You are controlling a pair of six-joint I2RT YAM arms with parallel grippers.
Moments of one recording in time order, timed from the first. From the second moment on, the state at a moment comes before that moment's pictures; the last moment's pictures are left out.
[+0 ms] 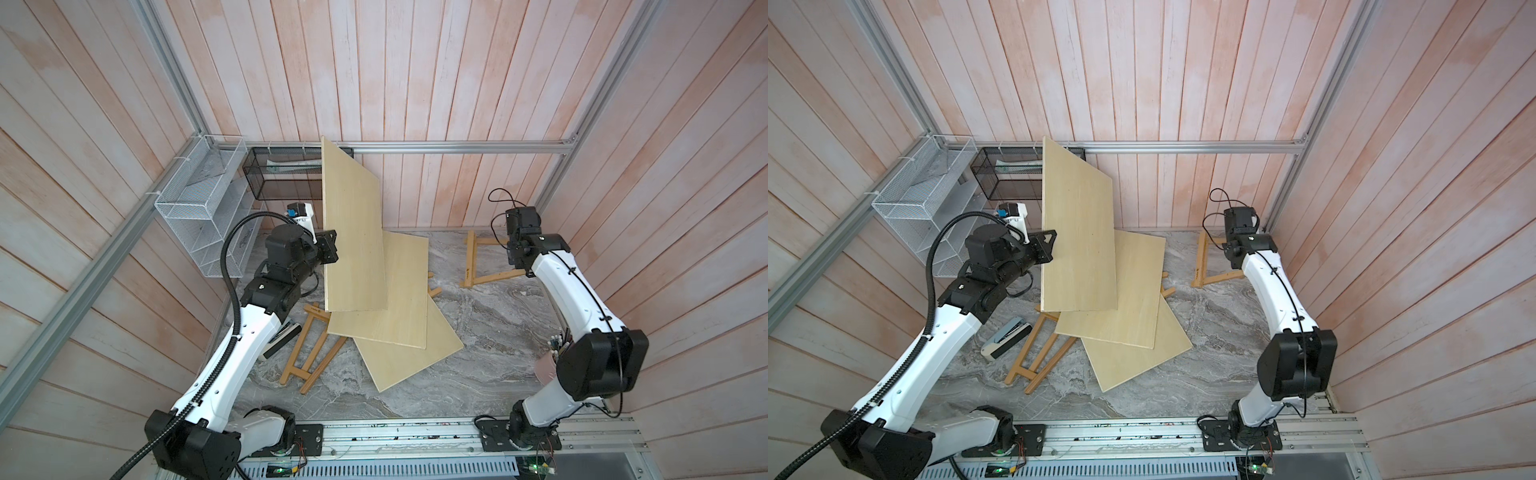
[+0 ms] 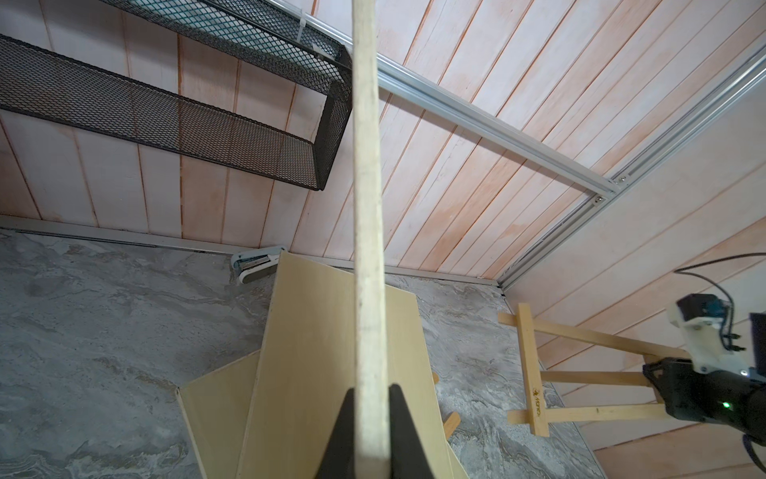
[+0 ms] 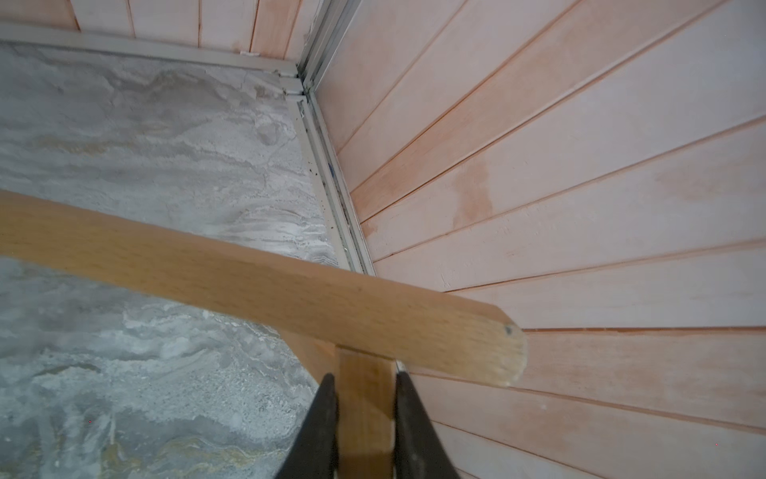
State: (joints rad) left arm -0.30 1.23 1.27 -0.30 0.07 -0.41; right arm 0.12 1.65 1.59 -0.89 0.71 -0.01
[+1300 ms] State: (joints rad) left arm -0.31 1.25 1.40 -0.50 0.10 -0.36; right arm 0.32 2.11 1.99 -1.04 1.00 -0.07
